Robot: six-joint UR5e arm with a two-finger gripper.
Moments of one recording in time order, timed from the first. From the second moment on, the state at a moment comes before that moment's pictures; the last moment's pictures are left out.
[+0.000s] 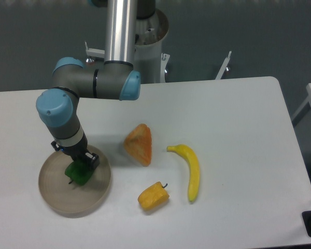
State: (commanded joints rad) arm 1.77 -2.10 -1.43 -1.09 1.62 0.52
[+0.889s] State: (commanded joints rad) arm 2.14 -1.96 -1.42 -1.21 1.62 1.12
